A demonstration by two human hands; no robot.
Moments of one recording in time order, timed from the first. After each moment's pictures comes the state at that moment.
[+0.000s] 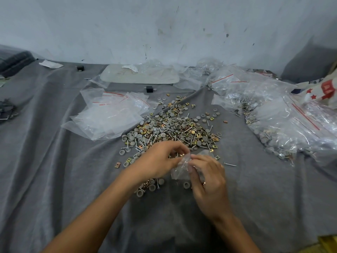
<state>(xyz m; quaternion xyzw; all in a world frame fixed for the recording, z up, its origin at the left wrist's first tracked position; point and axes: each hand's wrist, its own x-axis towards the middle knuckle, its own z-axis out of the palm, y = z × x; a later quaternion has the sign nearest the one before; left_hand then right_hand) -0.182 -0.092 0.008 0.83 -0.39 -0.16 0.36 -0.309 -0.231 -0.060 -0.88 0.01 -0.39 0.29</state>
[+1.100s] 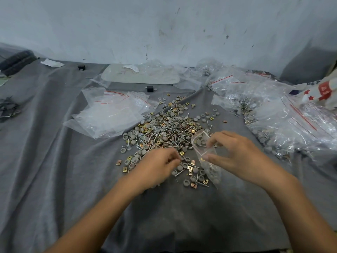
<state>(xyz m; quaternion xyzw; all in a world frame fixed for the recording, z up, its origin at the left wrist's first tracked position) -0.193 -0.080 -0.015 0.87 -0.37 -0.11 0.31 -0.306 -0.298 0.057 -0.98 -0.01 -0.06 0.19</state>
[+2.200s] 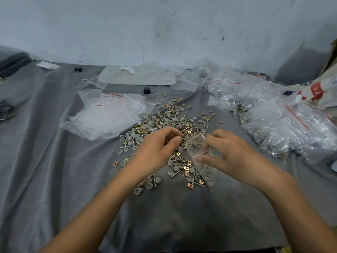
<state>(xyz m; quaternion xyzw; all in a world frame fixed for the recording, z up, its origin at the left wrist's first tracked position) -0.195 -0.091 0.027 0.82 -0.33 -0.06 0.46 -0.307 -0.294 0.064 -0.99 -0.02 -0.04 0.16</state>
